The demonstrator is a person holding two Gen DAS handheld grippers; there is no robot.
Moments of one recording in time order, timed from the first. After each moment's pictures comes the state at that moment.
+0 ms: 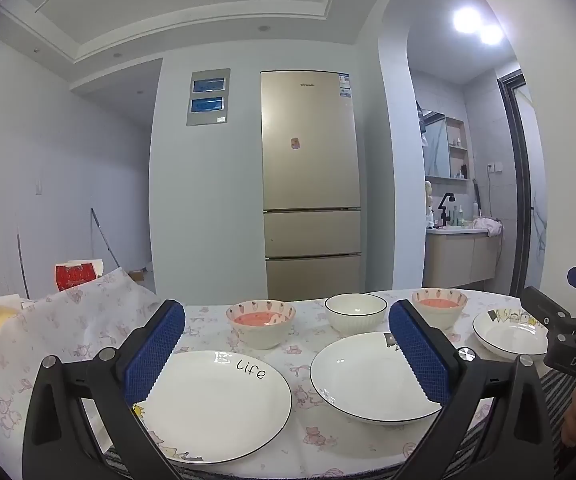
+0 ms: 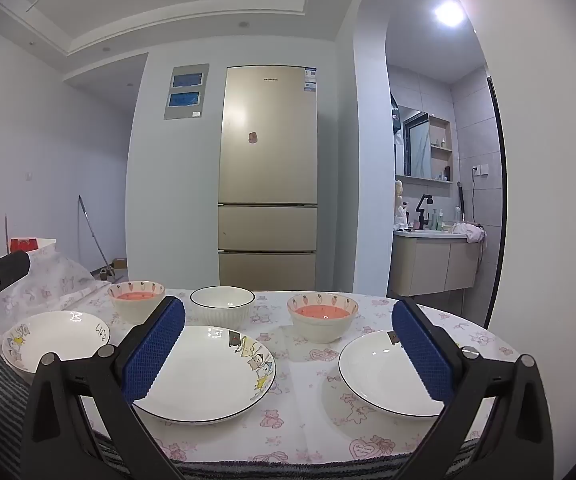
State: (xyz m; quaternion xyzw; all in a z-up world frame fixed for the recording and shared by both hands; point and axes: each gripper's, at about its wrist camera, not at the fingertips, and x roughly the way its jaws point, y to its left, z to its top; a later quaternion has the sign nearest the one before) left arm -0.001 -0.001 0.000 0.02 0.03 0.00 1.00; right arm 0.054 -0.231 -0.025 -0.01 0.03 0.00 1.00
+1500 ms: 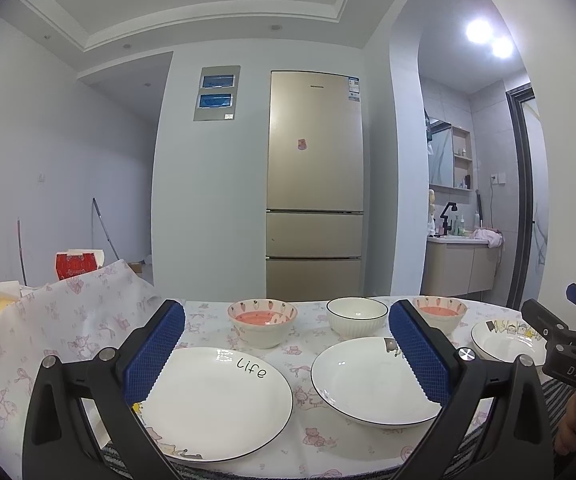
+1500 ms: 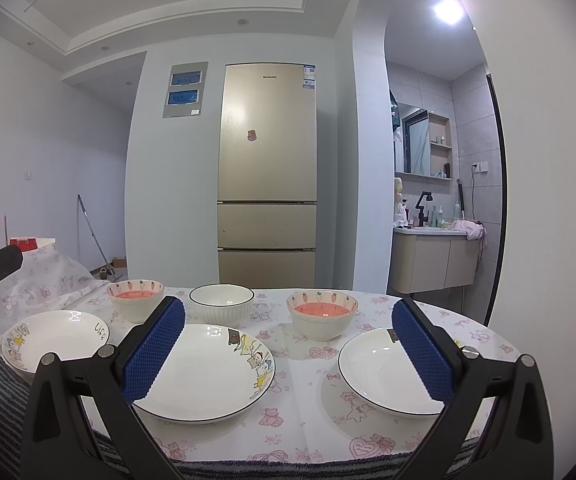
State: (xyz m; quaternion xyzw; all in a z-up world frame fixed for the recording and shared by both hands) left arm 0.001 0.011 0.001 -0.01 0.04 0.00 1.00; right arm 0.055 -0.231 -0.023 -0.01 0.04 0.00 1.00
